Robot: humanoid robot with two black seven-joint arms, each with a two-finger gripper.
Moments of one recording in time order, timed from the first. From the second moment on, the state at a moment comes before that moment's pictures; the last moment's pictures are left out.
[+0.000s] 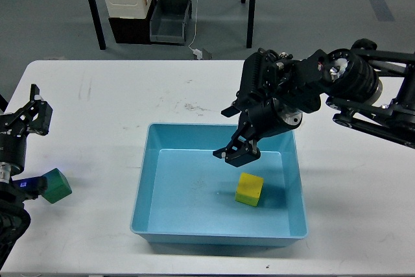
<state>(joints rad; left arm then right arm) 0.11 0.35 -1.38 -1.52 -0.56 -0.39 -0.33 1.33 -0.35 0.15 1.32 -2.10 0.49 0.49</state>
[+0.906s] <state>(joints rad) -0.25 0.72 -1.39 -1.23 0.38 -0.49 -0.45 0.54 -0.07 1.31 1.48 -1.81 0.23 0.33</state>
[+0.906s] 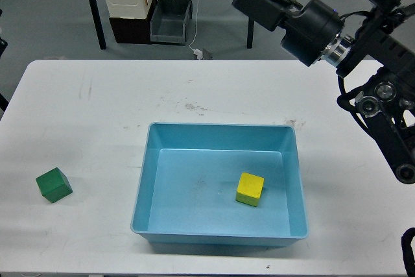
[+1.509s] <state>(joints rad) -0.37 0.90 -1.28 -1.31 1.39 -0.49 -0.49 0.07 0.00 1.62 1.64 -1.34 0.15 0.30</state>
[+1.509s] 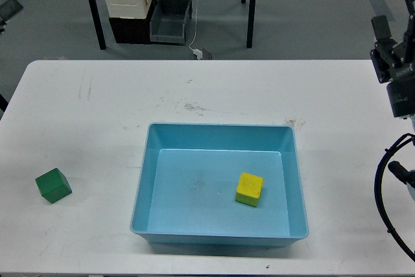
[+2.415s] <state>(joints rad) -0.68 1.07 -0.45 -1.52 2.10 -0.49 -0.49 -0.16 0.00 1.68 1.67 -1.31 0.14 0.31</state>
